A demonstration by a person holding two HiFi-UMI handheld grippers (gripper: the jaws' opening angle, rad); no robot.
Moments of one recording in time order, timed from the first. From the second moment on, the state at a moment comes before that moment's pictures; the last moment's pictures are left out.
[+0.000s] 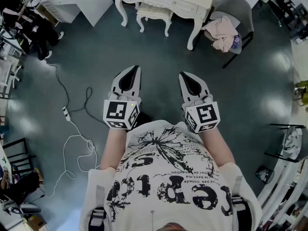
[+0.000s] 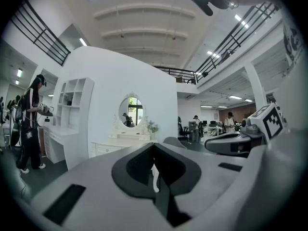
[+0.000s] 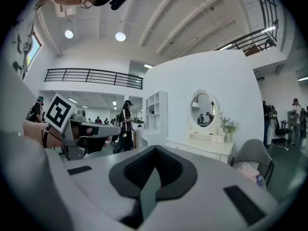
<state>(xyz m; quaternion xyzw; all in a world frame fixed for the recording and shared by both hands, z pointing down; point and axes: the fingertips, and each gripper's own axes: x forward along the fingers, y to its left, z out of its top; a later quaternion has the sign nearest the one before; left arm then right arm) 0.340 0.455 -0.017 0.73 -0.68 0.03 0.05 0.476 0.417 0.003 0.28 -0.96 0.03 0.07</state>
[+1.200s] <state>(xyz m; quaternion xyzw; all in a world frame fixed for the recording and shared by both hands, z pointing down) 0.194 0.346 0.032 0.75 -0.66 0.06 0.08 0.328 0.303 0.052 0.30 -0.95 0.09 0.07</state>
